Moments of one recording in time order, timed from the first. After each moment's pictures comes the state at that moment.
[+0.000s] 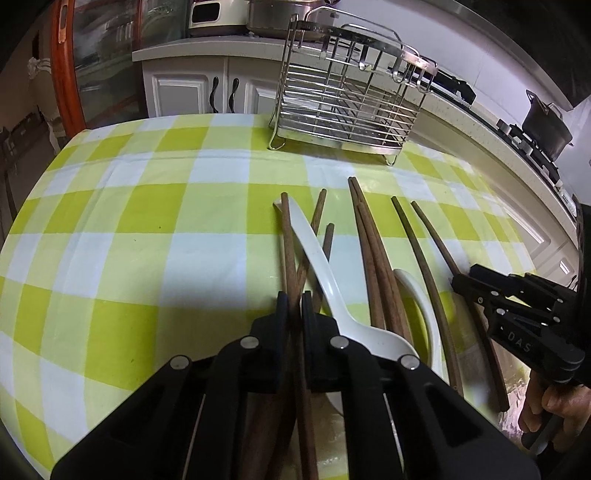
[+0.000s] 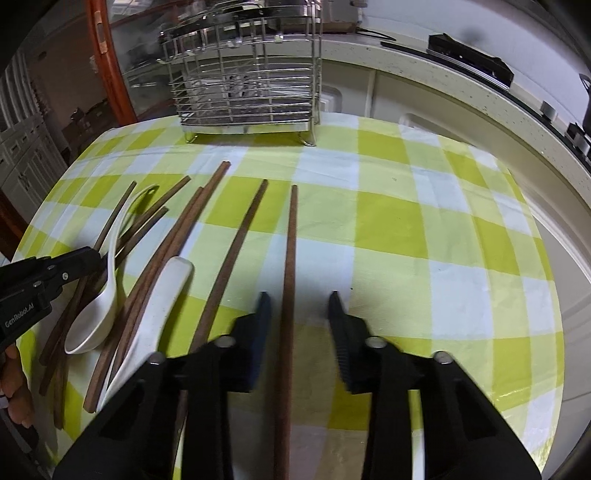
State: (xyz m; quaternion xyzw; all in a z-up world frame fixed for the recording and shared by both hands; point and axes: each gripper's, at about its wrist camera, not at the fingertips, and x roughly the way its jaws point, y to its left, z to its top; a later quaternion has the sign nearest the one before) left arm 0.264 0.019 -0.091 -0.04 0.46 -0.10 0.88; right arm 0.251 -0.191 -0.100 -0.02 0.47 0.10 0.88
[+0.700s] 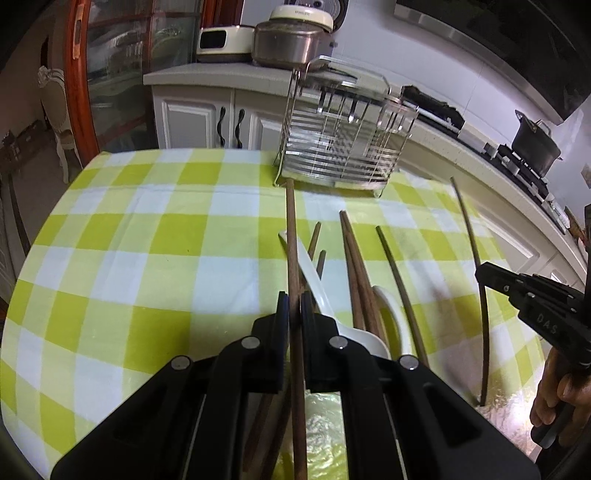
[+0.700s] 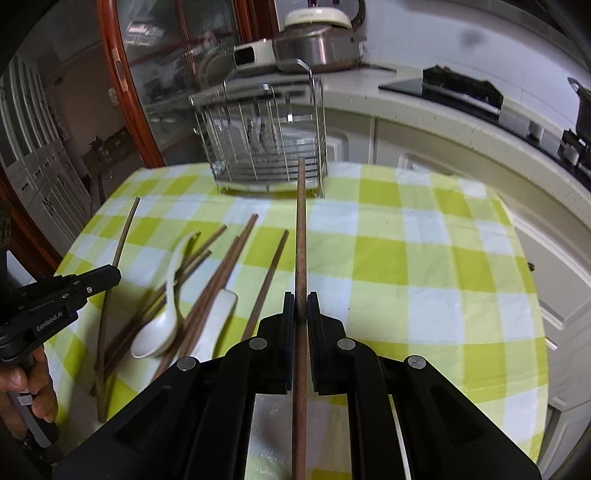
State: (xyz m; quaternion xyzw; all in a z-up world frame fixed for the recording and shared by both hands) left arm 0.234 0.030 -0.045 -0.05 0.42 -0.10 0.90; right arm 0.220 -0.207 -0.036 0.01 0.41 0.13 0.90
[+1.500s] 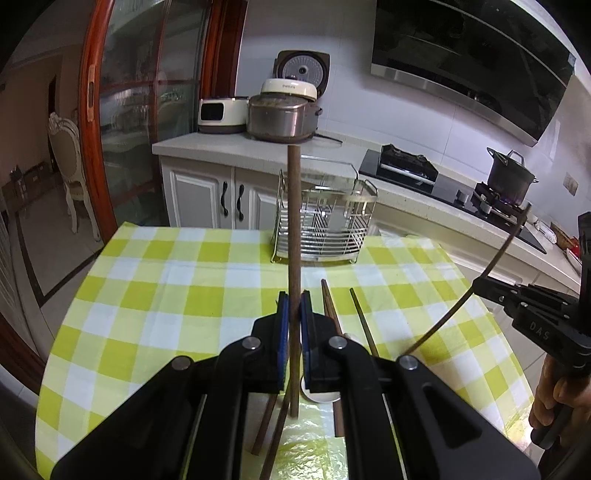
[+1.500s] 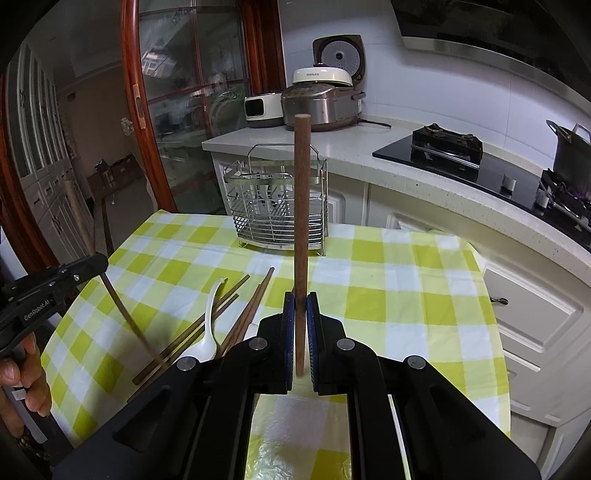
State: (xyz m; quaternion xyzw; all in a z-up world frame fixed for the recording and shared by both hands) left arm 0.175 0.035 0.048 -0.04 0.31 -0.10 0.95; right arm 0.175 -0.212 0.033 0.01 0.33 0.12 0.93
